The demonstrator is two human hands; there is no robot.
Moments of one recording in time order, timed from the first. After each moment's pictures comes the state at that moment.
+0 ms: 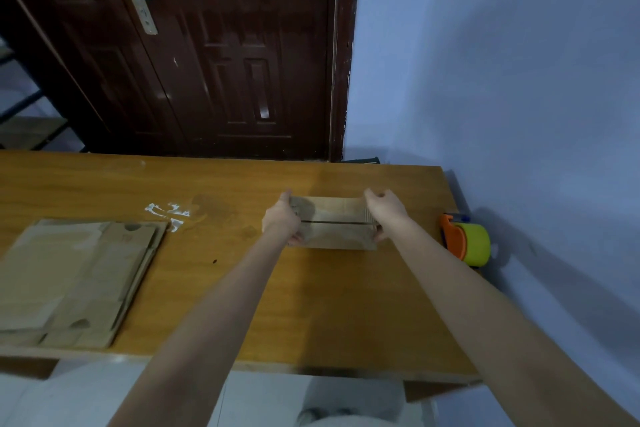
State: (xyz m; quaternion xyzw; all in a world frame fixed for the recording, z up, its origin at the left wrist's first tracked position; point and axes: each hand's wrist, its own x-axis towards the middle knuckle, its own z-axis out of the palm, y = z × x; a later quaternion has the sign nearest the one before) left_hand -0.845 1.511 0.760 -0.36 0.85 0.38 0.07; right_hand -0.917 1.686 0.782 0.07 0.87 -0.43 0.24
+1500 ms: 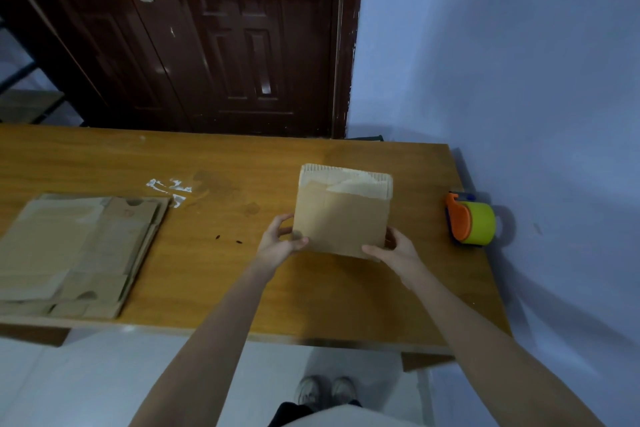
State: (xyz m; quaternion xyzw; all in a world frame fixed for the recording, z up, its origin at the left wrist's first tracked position) left_hand -0.767 1.512 0.692 -0.30 0.68 0.67 0.00; right_hand -0.856 1.745 0.686 0.01 0.79 -0.55 0.28
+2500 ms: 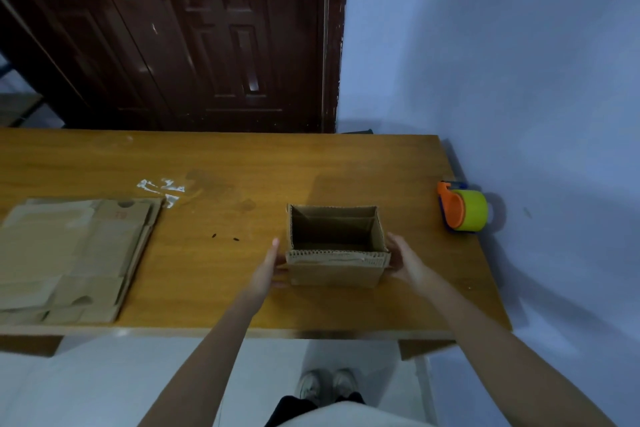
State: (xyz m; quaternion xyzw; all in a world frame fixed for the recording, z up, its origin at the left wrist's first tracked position) left_hand -0.718 1.513 0.663 -0.32 0.65 0.68 0.10; right_hand -0.838 1.768 0.676 0.11 0.69 -0.61 0.38
